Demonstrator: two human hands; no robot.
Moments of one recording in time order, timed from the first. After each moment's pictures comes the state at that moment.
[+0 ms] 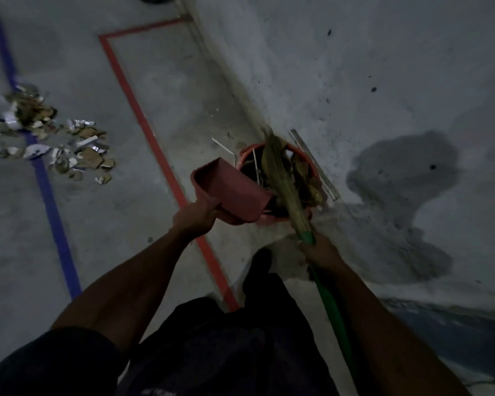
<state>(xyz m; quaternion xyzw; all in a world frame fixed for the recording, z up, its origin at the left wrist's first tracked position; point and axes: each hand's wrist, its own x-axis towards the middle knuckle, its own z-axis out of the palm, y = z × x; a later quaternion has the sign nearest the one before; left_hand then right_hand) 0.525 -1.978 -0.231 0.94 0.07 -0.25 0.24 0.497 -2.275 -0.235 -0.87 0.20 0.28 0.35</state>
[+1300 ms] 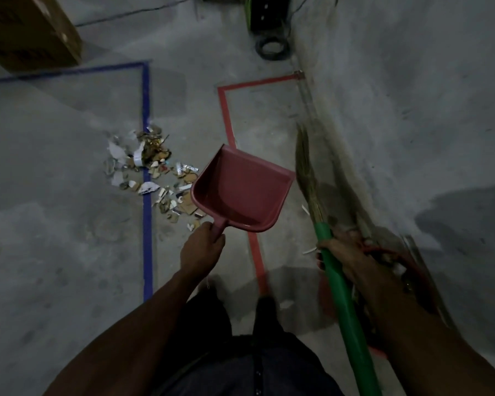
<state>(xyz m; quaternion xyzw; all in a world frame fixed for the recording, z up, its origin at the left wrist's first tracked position) 0.684 -1.678 -0.193 0.87 0.36 -0.08 0.33 0.819 -1.940 -0.199 -0.73 0.26 0.39 0.50</state>
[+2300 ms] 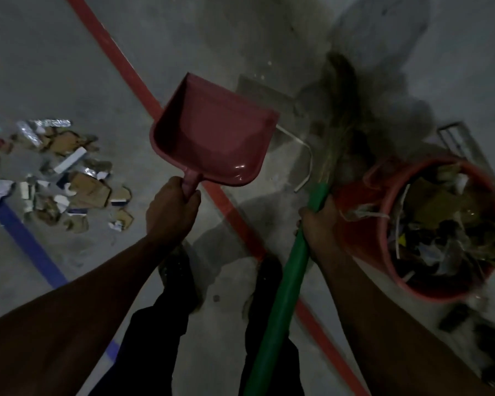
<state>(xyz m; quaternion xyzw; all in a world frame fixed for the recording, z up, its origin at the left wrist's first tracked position) 0.881 -1.599 -0.527 0.91 0.20 -0.21 0.31 0.861 -1.854 -0.545 -0.75 0.46 0.13 0.45</state>
